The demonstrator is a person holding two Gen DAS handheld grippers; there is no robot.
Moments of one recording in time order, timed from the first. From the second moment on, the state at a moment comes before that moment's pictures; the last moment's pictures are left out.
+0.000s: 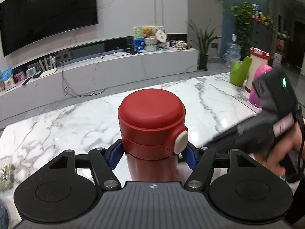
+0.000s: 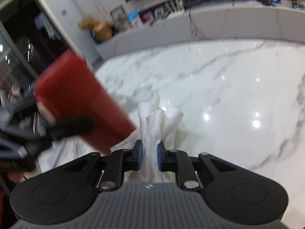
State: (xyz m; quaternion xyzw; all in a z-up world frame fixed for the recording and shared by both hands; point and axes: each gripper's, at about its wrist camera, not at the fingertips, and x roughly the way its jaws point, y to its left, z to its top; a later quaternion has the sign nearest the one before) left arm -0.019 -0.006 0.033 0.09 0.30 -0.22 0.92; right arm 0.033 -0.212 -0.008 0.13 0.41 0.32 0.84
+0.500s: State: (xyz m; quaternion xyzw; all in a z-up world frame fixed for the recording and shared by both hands) left arm -0.016 0.002 0.031 0.10 0.30 -0.27 0.91; right arm 0.018 -0.234 0.034 0.19 0.30 0.40 0.84
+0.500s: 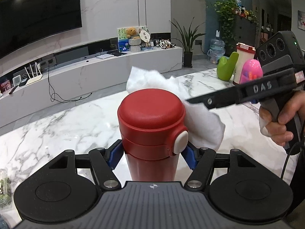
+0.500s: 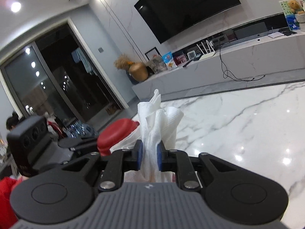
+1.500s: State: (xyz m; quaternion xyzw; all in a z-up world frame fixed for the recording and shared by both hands) left arm -0.026 -0.017 0.025 0.06 0.32 -0.13 0.94; right arm 0.034 -0.193 -0.034 0.11 0.45 0.33 0.82
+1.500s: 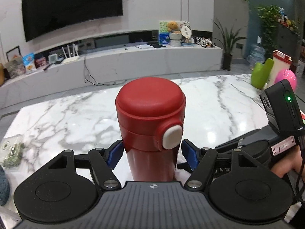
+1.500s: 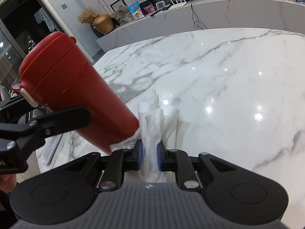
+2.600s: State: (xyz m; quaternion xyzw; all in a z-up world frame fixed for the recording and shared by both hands) left arm -0.017 0.008 0.033 0.11 0.32 -0.26 0.91; right arm 0.018 -0.233 0.030 0.18 0.30 0.40 0.85
